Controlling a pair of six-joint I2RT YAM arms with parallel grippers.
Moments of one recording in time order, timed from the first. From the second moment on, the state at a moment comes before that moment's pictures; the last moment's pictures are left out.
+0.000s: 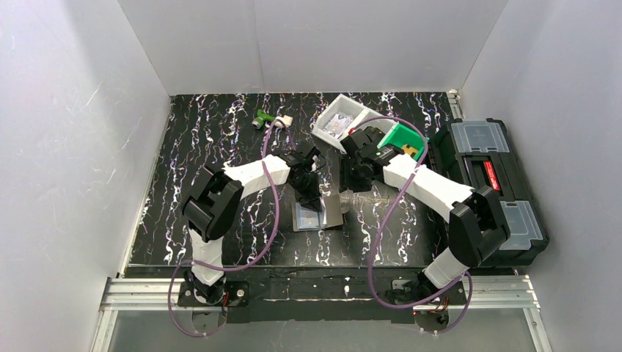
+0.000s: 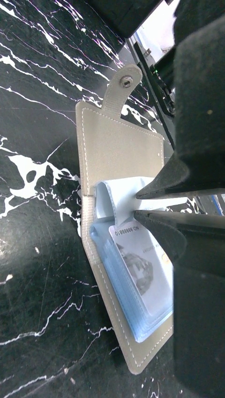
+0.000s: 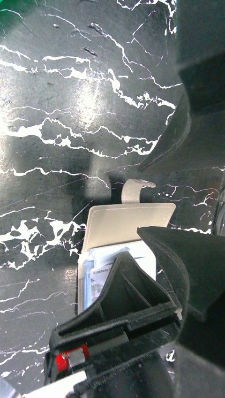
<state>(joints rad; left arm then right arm) -0.69 1.91 1.29 -0.63 0.28 -0.77 0.67 1.59 1.21 -0.72 0.06 0.61</state>
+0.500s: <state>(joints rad) -0.71 1.95 1.33 -0.61 0.35 -0.79 0.67 1.52 1.07 -0.64 -0.13 0.57</state>
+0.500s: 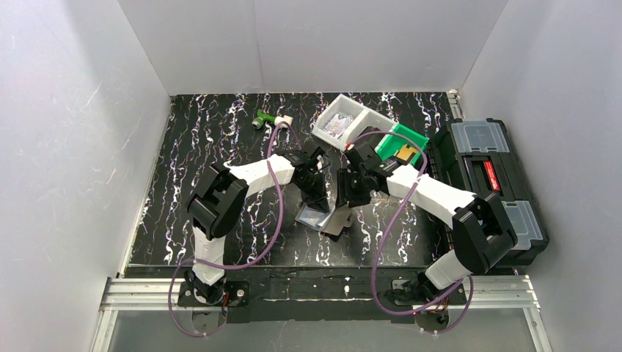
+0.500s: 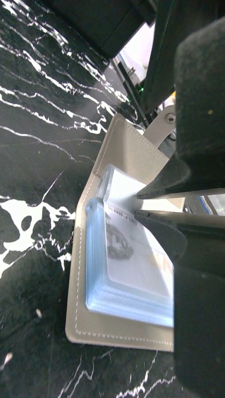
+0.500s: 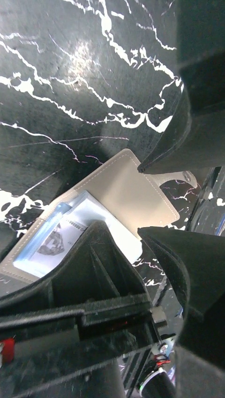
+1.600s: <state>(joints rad) -0.69 1.88 1.33 -0.73 0.29 -0.77 0.66 1.79 1.07 -0.48 -0.28 0.62</state>
